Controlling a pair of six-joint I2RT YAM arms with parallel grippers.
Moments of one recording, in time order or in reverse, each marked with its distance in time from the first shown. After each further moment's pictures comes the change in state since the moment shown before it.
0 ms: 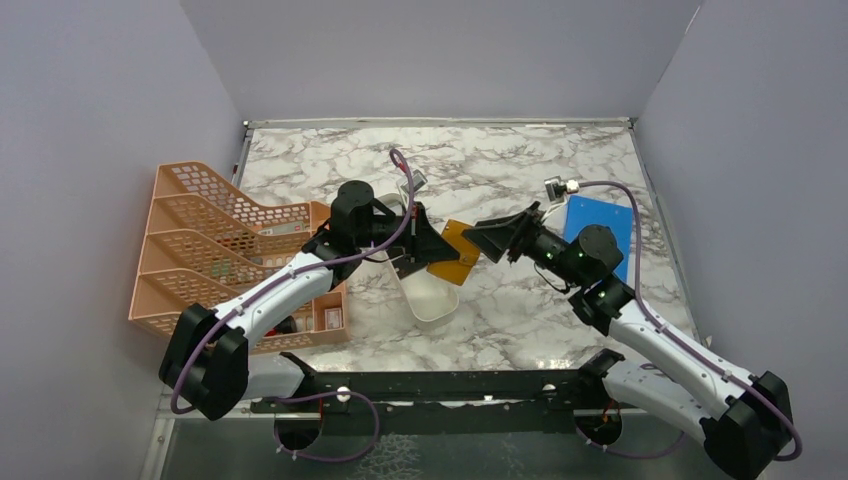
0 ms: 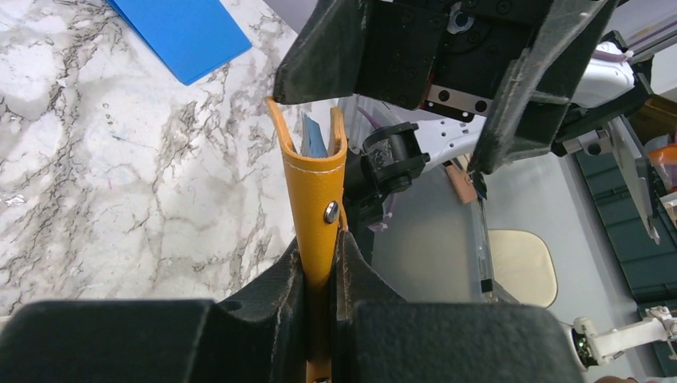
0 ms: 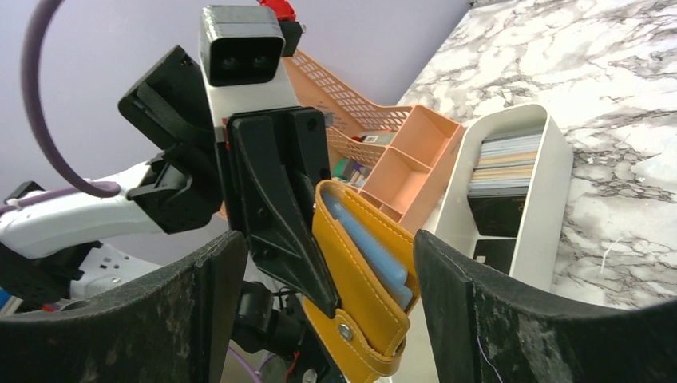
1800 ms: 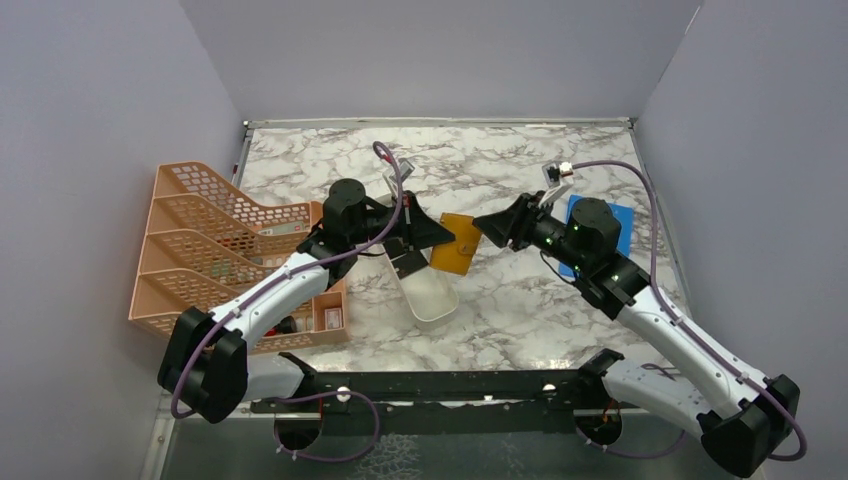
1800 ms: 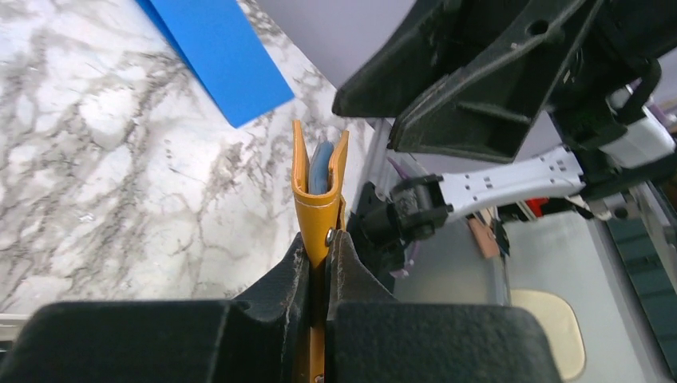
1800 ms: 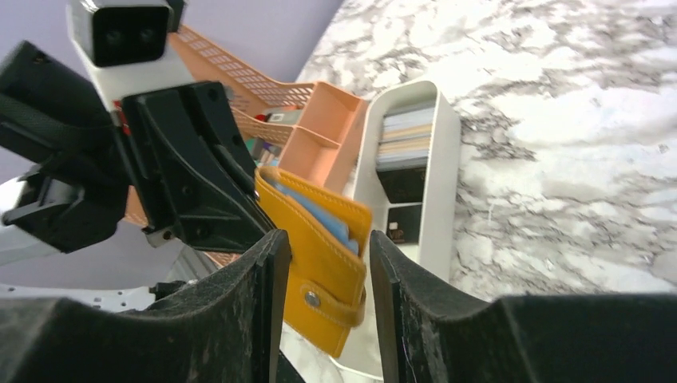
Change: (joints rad) left arm 0.040 -0.015 -0.007 0.048 -0.090 -0.043; right arm -0.002 0.039 0.227 -0.429 0.100 -0.188
